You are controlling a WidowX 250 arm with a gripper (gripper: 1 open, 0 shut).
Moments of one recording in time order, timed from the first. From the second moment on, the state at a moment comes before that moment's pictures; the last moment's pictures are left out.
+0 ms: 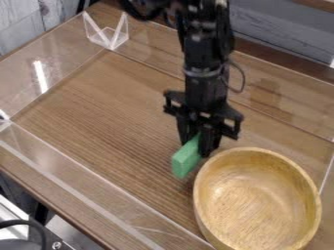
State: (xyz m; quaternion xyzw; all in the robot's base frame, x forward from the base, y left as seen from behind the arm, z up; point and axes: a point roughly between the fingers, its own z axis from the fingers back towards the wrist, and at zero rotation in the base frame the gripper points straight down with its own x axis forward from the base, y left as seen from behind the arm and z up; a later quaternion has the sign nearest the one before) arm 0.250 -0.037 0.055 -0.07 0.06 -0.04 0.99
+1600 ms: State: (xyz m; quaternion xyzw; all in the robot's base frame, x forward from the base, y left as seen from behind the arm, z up) arm 0.276 0.133 0.125 -0.05 -0.02 0.03 1.00
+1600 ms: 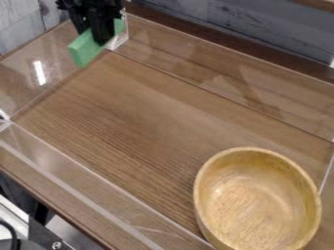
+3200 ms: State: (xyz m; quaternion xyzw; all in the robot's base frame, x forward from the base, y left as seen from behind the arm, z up) arm 0.324 0.141 0.080 -0.05 -0.02 0.03 1.00
